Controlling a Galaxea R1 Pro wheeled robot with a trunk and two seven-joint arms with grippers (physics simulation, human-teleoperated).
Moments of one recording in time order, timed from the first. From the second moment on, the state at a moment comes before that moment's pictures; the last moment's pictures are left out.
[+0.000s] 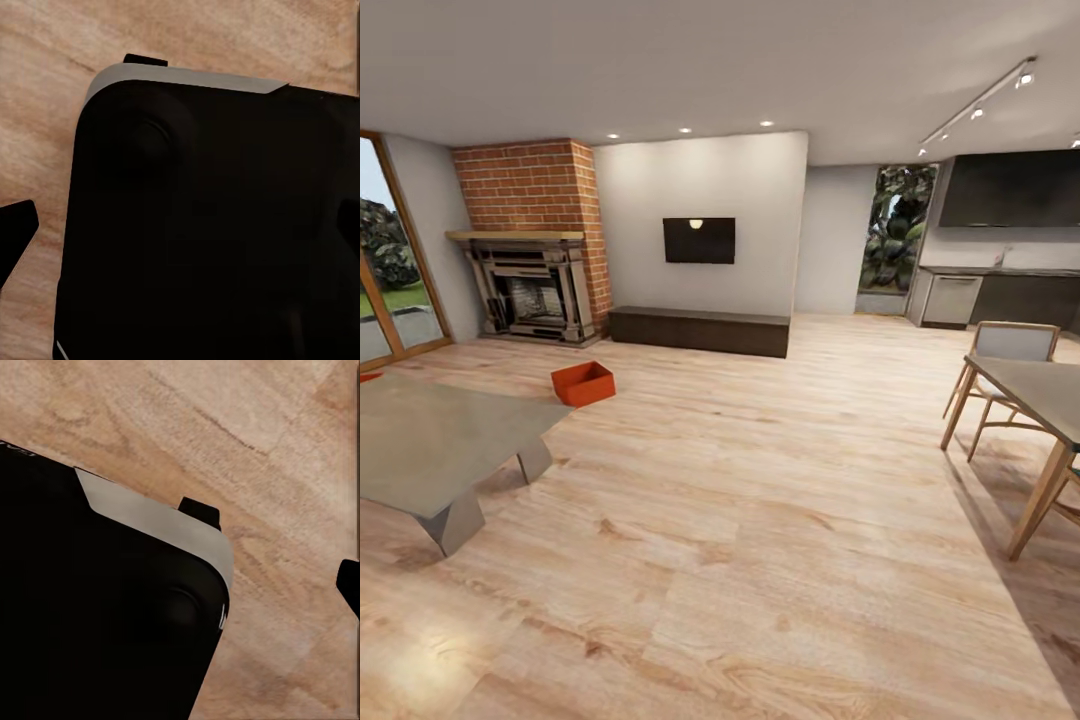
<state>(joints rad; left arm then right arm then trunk) 0.00 -0.02 0.02 -0.05 0.16 -0.12 -0.02 -0.13 0.01 0.52 0.01 -0.17 -0.12 0.00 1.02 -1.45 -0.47</state>
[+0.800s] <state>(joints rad) 0.00 -0.02 0.01 -0.05 0.16 -0.12 -0.02 -0.13 0.01 0.52 0.01 -0.17 -0.12 0.00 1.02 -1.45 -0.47</state>
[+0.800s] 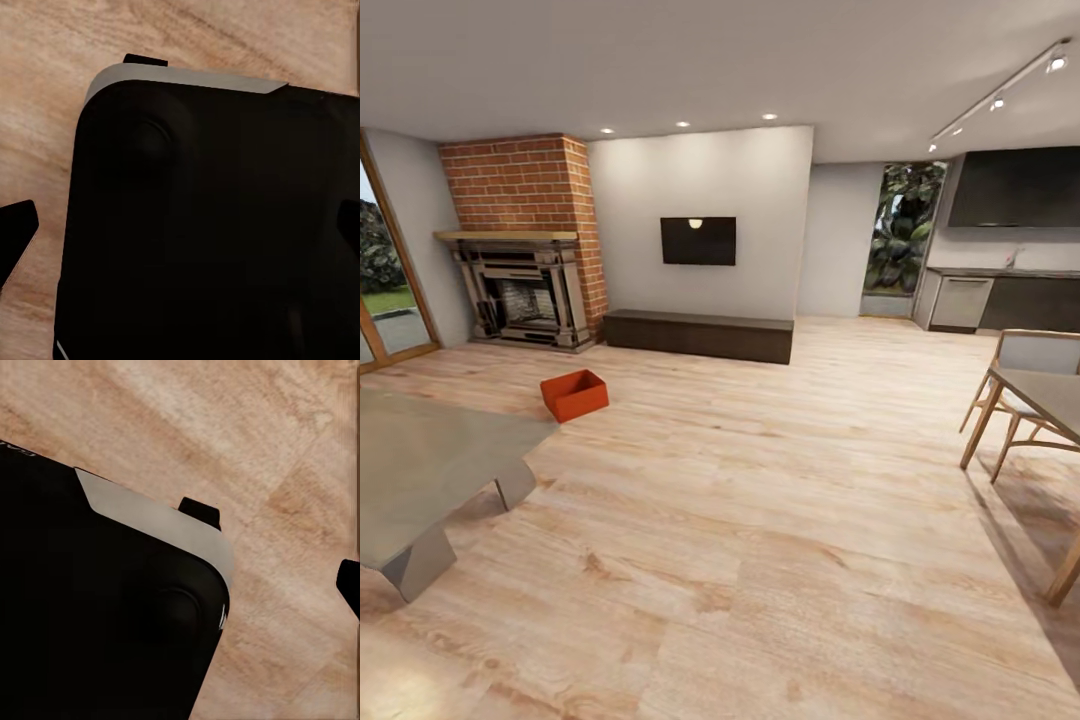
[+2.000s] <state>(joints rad) 0.00 -0.02 0.01 -0.05 0.16 -0.12 -0.02 -0.13 0.01 0.52 0.01 -0.17 -0.12 0.00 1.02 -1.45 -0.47</state>
